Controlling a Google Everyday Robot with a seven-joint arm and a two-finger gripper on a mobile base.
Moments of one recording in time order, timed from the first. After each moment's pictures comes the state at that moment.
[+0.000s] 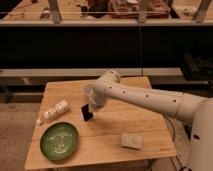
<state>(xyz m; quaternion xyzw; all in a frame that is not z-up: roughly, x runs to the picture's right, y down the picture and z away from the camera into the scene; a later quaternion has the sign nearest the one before) -0.075 0.100 0.791 -0.25 -0.19 -0.02 0.95</state>
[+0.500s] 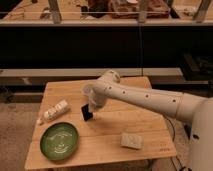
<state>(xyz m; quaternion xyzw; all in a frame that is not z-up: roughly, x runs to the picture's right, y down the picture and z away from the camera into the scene) -0.076 0.100 0.793 -0.25 -0.19 -0.02 0.95</state>
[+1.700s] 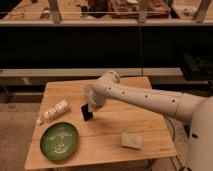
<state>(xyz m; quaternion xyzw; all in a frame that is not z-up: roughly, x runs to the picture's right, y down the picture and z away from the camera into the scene) -0.078 0.099 0.796 -0.25 -0.19 -0.02 0.95</state>
